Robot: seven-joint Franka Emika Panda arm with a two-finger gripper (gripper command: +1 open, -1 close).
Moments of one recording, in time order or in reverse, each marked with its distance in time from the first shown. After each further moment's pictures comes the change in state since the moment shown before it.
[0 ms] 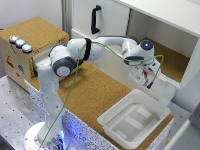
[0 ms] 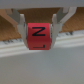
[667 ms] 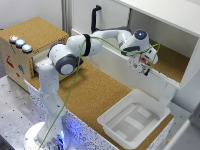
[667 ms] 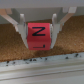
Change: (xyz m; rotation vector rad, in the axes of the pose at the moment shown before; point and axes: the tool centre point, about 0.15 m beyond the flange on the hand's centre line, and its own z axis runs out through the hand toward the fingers) arm 0.054 -0.049 0.037 -0.029 0.094 -0.001
